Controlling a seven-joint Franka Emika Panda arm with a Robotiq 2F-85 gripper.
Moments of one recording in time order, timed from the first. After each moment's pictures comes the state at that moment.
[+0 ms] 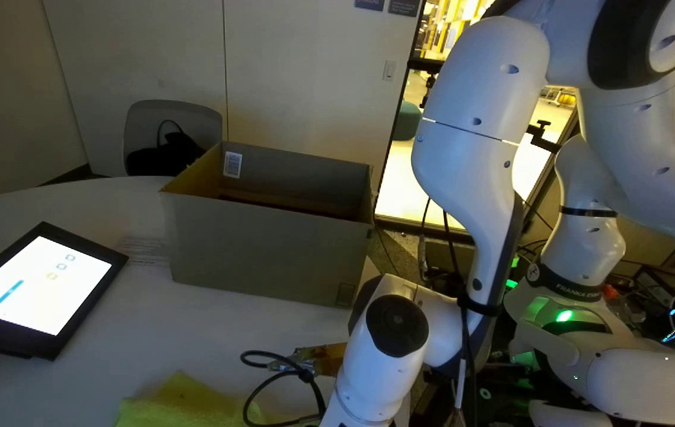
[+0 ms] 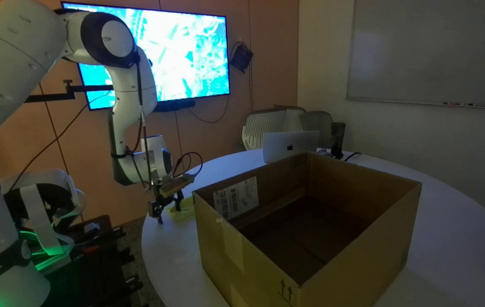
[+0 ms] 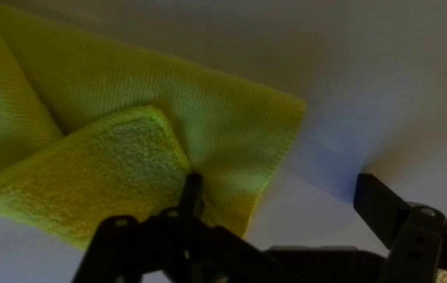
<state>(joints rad) 0.36 0.75 0.17 -2.22 -0.87 2.95 -0.64</state>
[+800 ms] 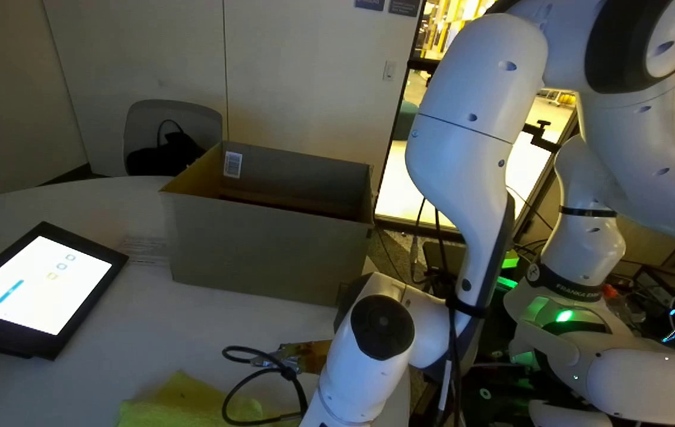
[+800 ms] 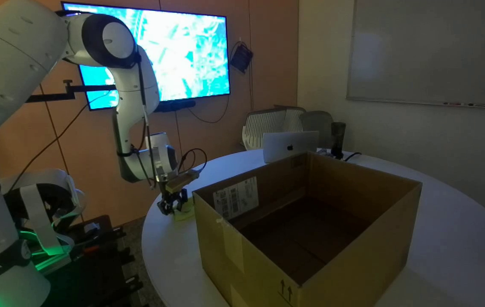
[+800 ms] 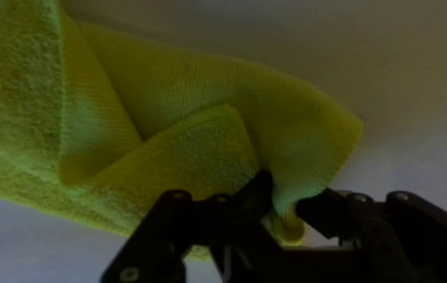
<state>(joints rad) 0.37 0.76 0.16 -2.16 -0.88 2.91 -0.64</state>
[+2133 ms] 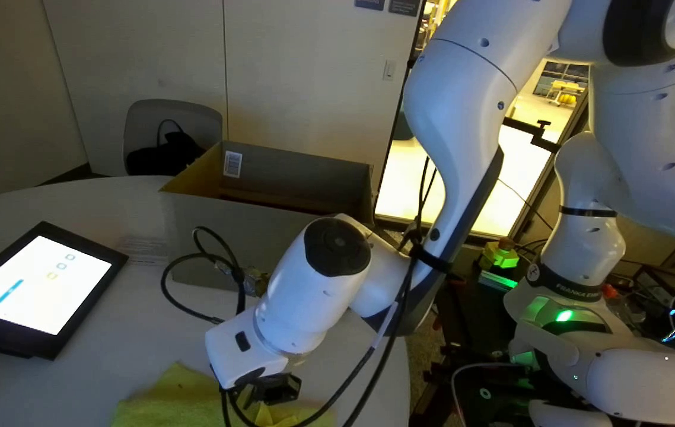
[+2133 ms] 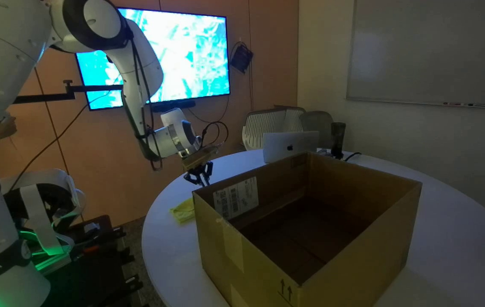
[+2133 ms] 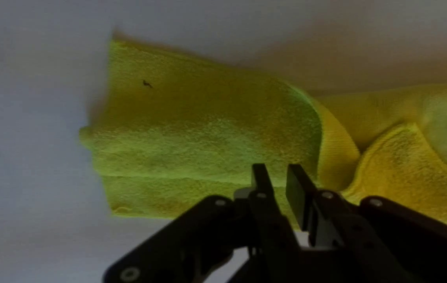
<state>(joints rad) 0.37 0.65 0.07 -2.03 -0.87 2.89 -0.33</state>
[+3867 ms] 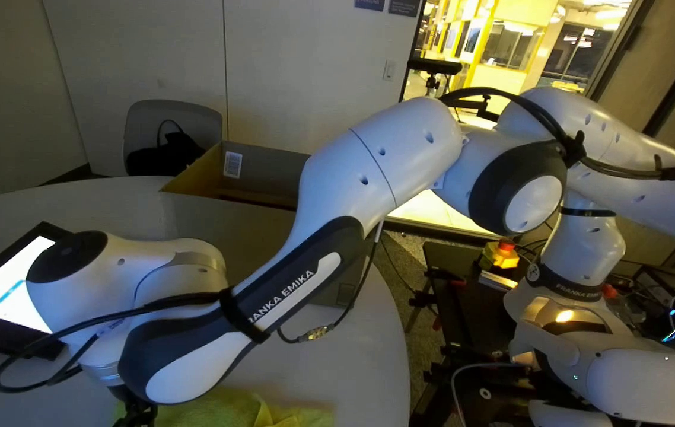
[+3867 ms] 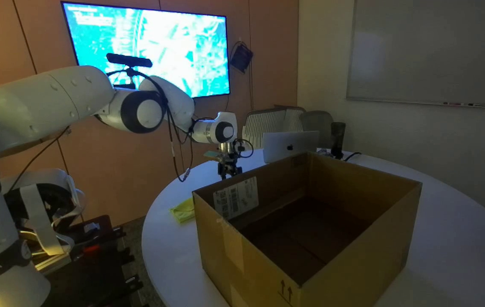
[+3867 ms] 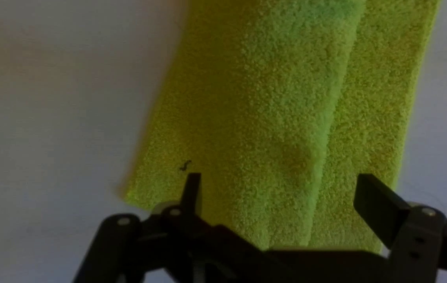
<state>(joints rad) 0.39 1.29 0.07 -0.86 -0.16 2.05 0.31</state>
